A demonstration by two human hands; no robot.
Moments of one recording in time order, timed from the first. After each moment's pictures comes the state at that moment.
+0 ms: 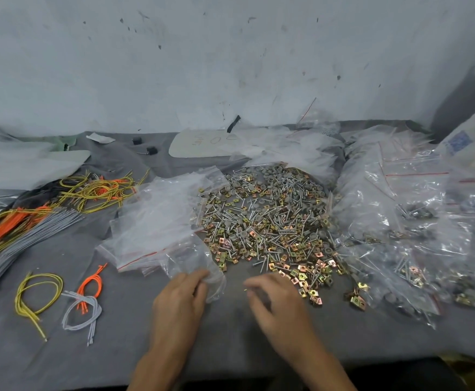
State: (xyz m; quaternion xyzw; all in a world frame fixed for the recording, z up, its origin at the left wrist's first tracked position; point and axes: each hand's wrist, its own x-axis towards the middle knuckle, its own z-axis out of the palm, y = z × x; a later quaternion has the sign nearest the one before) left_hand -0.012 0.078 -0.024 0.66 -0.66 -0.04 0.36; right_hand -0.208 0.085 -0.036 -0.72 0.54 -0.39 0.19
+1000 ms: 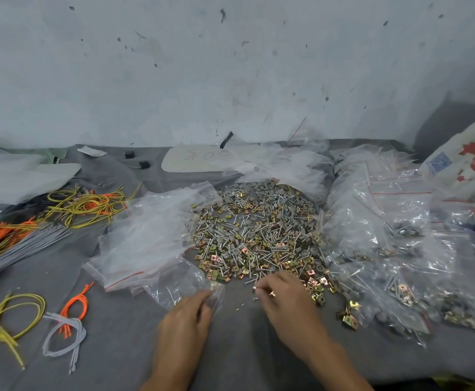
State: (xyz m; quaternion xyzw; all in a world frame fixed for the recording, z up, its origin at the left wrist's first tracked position) left_hand -0.027 0.069 -0.046 0.65 -0.66 -0.10 0.37; right_hand -0.237 0.052 -0.025 -0.74 0.57 -0.33 0.13
